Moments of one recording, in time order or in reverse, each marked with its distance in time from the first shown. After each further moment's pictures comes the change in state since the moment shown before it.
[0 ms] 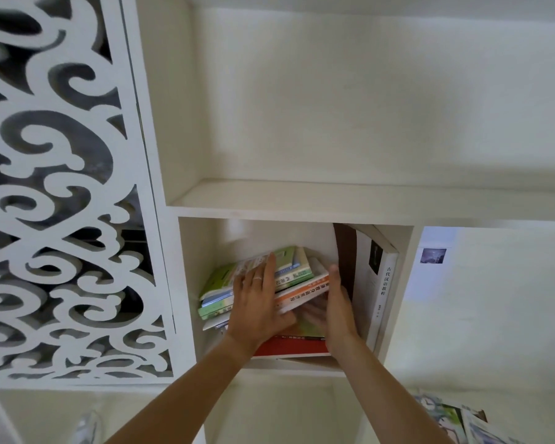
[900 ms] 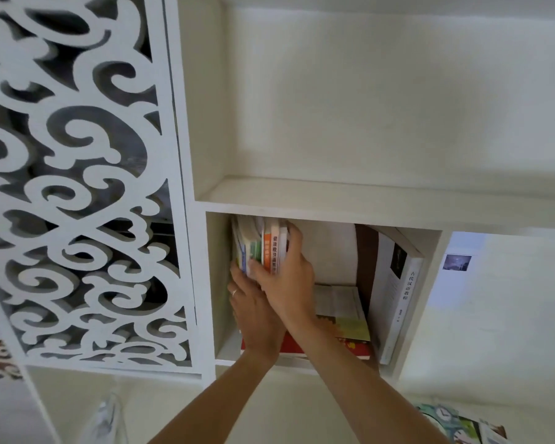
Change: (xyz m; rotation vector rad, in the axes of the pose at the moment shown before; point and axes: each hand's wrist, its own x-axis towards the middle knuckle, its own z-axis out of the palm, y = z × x) left_hand -0.017 0.016 -0.016 -0.276 0.334 -0.582; right_hand -0.028 -0.025 0.111 -0.583 -0.078 -0.733
